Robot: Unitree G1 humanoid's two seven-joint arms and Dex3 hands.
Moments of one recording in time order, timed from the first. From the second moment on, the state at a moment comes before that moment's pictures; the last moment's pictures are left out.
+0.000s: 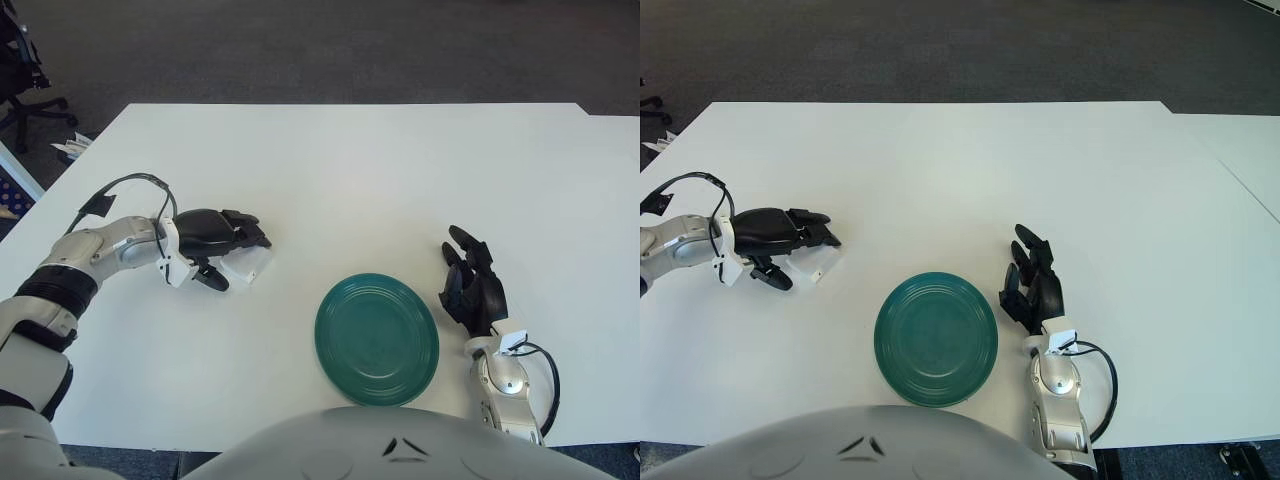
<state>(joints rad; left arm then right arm) -0.50 0.87 -0.52 0.66 0.76 -0.96 -0.21 0.38 0.01 -0.02 -0.05 -0.02 -0.24 -0.04</state>
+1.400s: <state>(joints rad) -0.76 0.63 -0.90 1.11 1.26 -0.66 0.77 0.41 0.01 -0.05 -0.05 0.03 -0.28 0.01</state>
